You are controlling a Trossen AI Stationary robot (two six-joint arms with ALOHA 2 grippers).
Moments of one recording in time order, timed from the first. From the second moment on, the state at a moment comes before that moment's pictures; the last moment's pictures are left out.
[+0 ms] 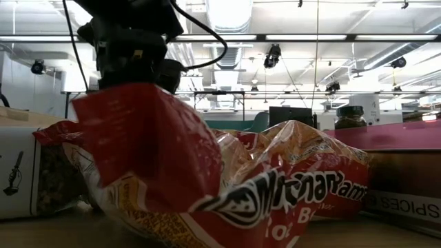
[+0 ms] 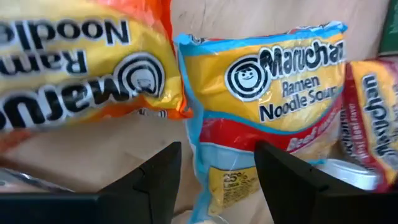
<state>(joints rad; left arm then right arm) -0.11 1.64 0.89 -0.41 0.21 -0.72 0.24 1.62 1.91 -1.17 0.52 0.42</state>
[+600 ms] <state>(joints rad) -0.11 1.65 0.90 -0.38 0.20 -0.57 0.25 1.62 1.91 -1.17 0.51 0.44</state>
